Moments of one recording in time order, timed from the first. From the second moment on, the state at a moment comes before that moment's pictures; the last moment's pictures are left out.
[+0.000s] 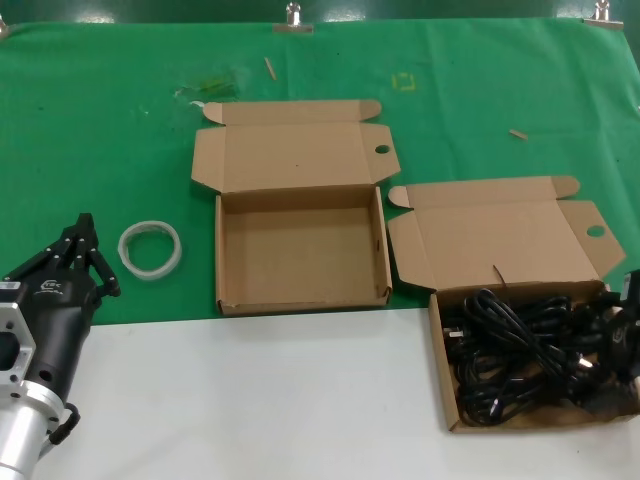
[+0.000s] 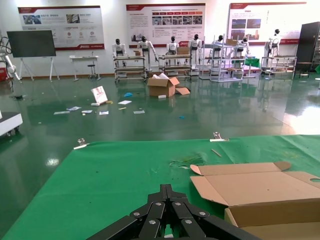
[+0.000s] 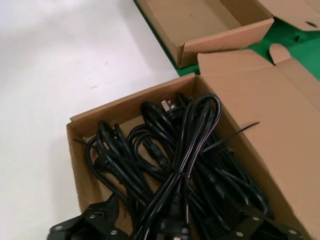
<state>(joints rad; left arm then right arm) 0.00 -0.30 1.60 -1.60 -1.80 0.00 0.00 0.65 0.85 -2.05 1.09 1.44 -1.13 0.15</state>
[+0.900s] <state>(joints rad) 0.00 -0.30 1.60 -1.60 -1.80 0.00 0.00 0.63 0.84 -2.05 1.13 1.42 -1.11 0.18</state>
